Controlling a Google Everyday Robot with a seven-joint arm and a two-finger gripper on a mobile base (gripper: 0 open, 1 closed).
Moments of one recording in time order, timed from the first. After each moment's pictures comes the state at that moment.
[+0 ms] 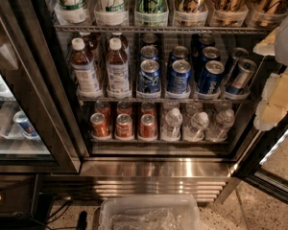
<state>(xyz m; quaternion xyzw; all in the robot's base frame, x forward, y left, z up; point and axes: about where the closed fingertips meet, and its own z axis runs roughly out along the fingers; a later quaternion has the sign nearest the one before) 0.438 -0.217 0.976 -0.60 0.78 -0.03 0.16</state>
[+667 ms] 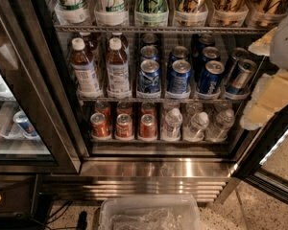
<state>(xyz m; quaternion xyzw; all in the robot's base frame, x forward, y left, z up) 0.439 -0.198 0.979 -0.59 0.78 -0.02 0.21</state>
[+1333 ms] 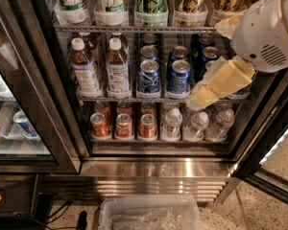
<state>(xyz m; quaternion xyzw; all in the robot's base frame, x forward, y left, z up) 0.457 -0.114 1.012 -0.54 0.75 0.04 0.37</state>
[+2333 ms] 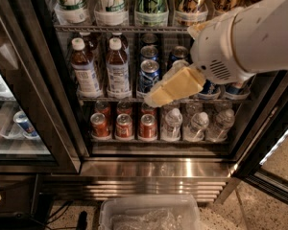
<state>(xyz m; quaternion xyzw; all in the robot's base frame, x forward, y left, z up) 0.471 -0.055 1.003 -0.50 0.74 0.07 0.44</state>
